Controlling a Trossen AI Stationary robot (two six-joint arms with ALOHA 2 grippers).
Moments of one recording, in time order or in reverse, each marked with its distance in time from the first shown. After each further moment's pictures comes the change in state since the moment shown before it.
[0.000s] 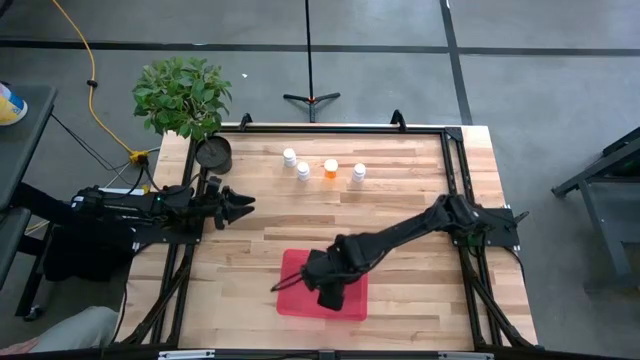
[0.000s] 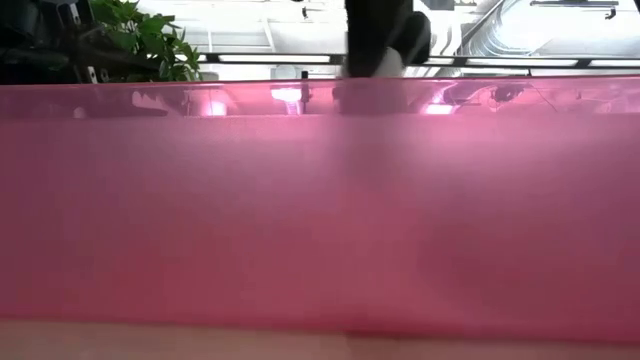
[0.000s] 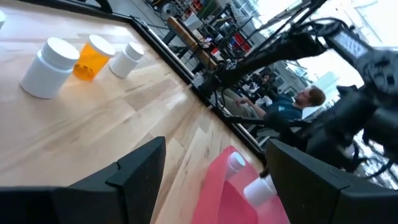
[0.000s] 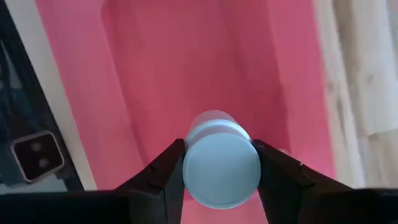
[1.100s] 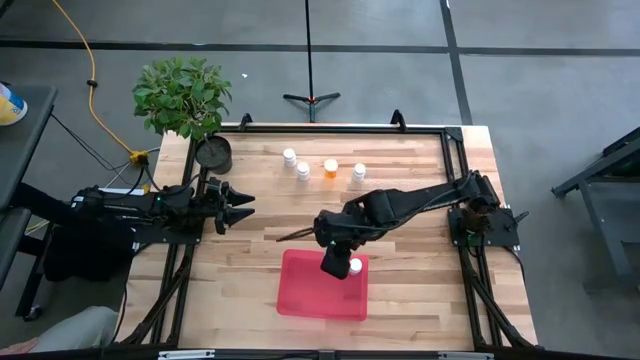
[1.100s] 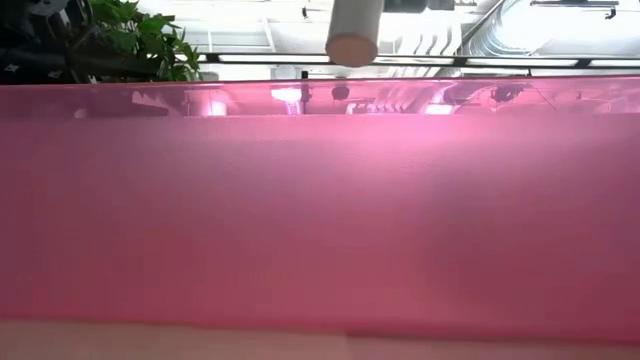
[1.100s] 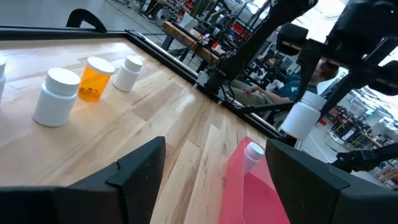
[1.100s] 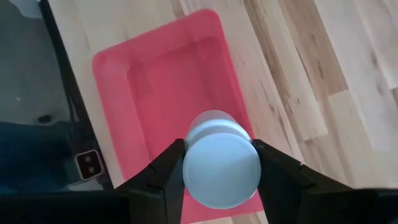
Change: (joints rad) left arm 0.000 0.000 0.000 -0.005 0.012 0.209; right arm -0.121 -0.227 0.000 -0.040 -0.005 -0.026
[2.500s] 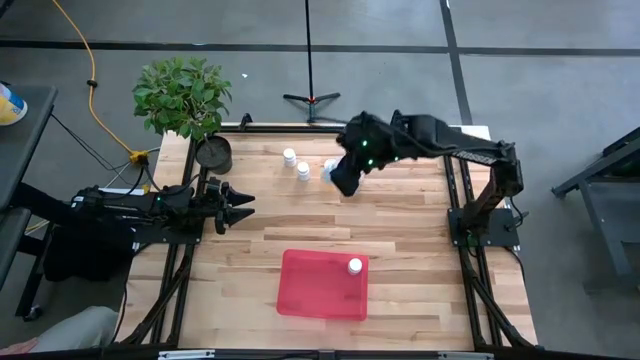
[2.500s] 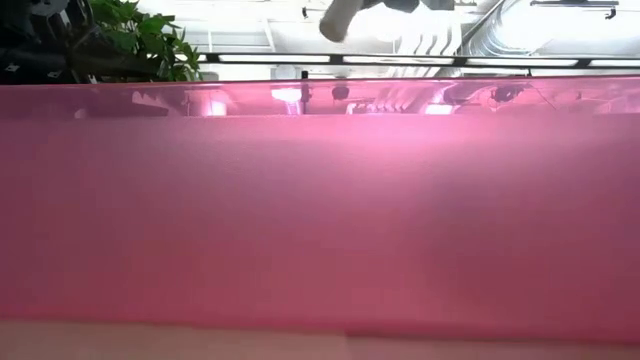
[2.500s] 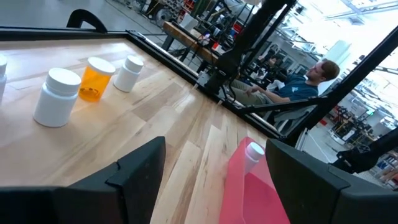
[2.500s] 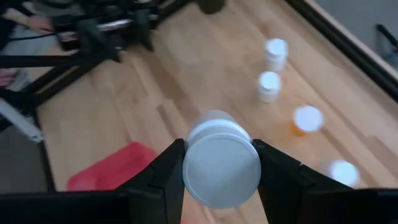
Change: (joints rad) left arm 0.000 0.000 0.000 0.000 -0.005 0.004; right arm -0.356 -0.235 0.002 0.089 0.056 -0.163
